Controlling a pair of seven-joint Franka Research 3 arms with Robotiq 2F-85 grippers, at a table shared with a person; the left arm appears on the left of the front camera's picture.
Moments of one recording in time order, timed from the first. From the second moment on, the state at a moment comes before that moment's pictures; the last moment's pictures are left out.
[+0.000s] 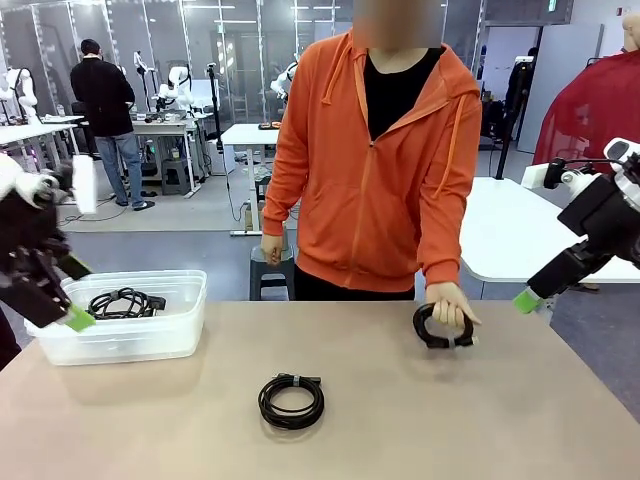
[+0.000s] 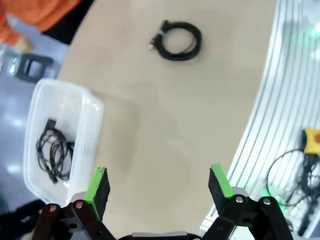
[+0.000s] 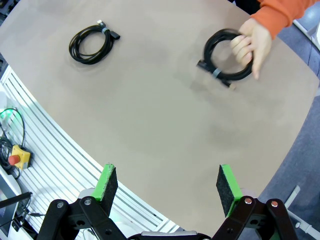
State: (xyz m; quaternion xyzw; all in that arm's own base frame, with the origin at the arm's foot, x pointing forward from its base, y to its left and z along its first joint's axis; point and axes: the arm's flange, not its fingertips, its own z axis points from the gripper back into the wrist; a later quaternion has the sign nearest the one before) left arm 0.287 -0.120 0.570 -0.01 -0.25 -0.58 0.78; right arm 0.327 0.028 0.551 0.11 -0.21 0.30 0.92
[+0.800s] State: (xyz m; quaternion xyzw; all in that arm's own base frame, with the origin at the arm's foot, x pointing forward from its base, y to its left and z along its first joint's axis) left arm 0.362 -0.241 0.555 0.00 -0.16 -0.69 0.71; right arm 0.327 0.028 0.551 0.11 -0.21 0.30 0.92
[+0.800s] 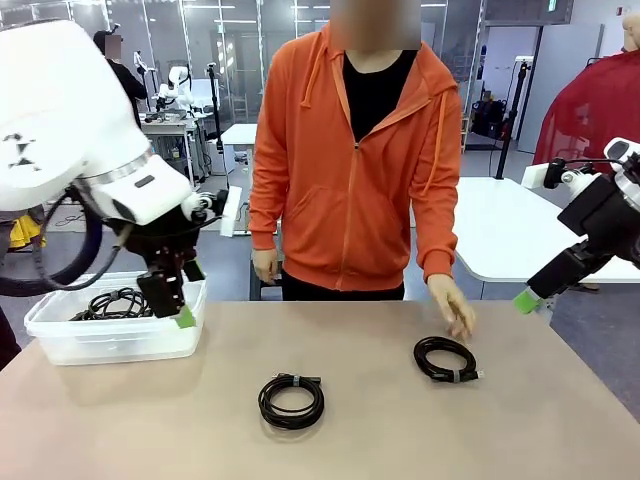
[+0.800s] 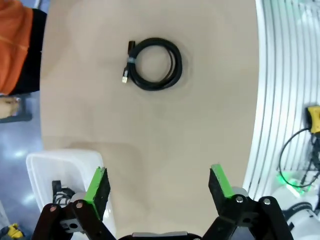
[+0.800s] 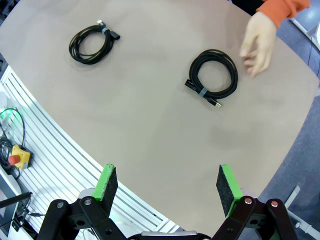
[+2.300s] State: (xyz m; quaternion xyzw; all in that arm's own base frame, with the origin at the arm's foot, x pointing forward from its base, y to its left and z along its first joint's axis) left arm 0.408 -0.335 0.541 -0.03 -0.12 -0.69 0.72; right arm 0.327 0.028 0.551 0.11 -0.21 0.30 0.92
